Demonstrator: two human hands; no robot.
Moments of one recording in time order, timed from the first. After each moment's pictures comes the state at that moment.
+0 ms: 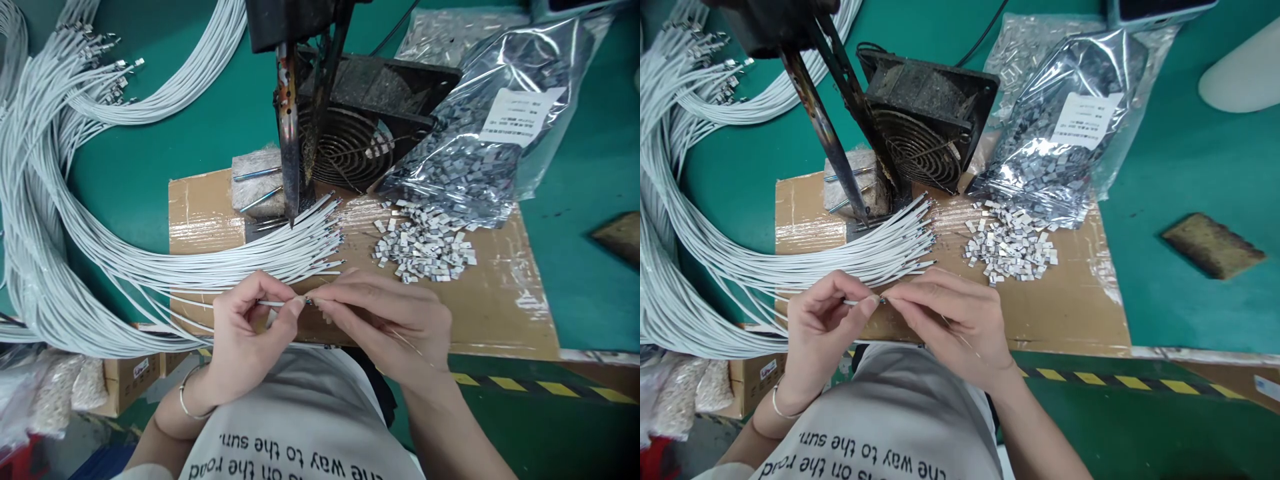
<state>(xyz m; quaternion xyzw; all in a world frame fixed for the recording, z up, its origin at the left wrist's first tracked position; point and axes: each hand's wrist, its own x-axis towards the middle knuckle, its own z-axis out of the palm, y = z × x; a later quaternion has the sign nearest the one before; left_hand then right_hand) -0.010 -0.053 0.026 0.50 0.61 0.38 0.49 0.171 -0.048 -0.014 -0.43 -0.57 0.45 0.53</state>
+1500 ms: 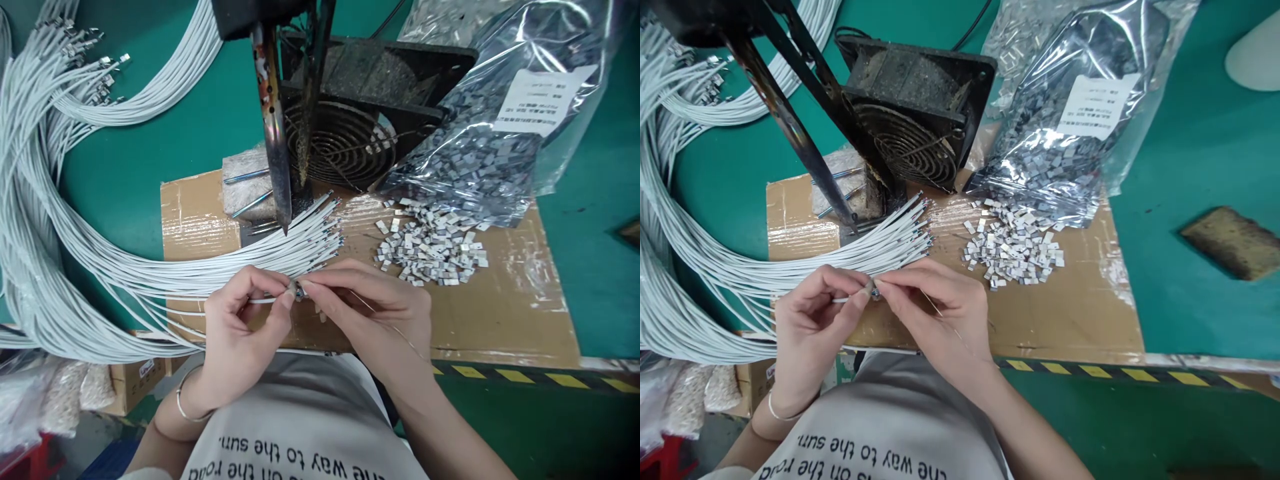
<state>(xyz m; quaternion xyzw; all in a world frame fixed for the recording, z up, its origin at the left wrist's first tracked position) -0.010 -0.040 0.028 0.51 0.61 0.38 0.48 0.150 -0.042 -0.013 -0.50 -0.43 0.53 0.53</state>
